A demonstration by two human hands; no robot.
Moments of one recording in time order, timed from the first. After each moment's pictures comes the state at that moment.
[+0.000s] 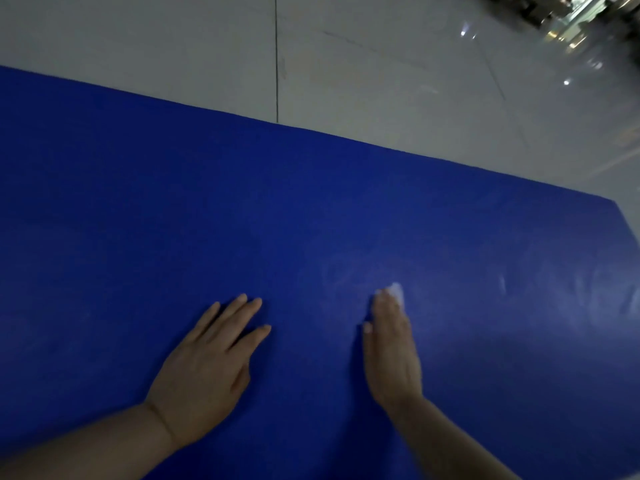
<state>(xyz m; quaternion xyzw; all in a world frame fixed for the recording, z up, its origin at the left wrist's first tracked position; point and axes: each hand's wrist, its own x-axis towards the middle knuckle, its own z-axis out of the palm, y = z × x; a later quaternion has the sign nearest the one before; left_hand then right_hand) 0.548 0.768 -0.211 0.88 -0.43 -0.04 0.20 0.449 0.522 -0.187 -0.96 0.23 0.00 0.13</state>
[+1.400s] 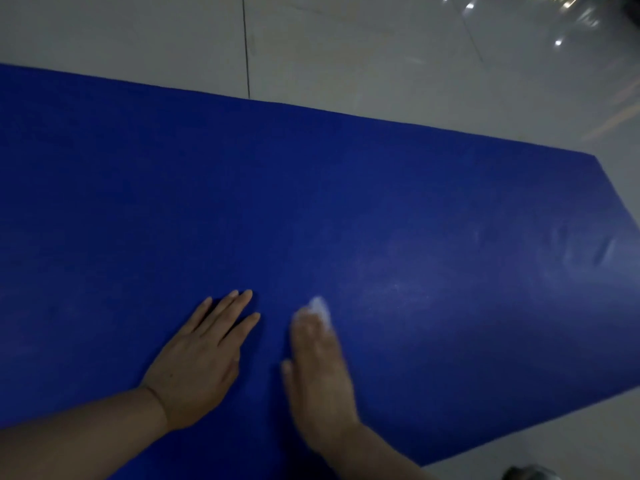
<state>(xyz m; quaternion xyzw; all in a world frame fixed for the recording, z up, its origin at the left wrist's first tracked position) 0.504 0.781 -0.216 0.86 -0.50 -0.05 0.11 0.385 0.617 -0.190 -0.99 0.11 0.05 0.10</state>
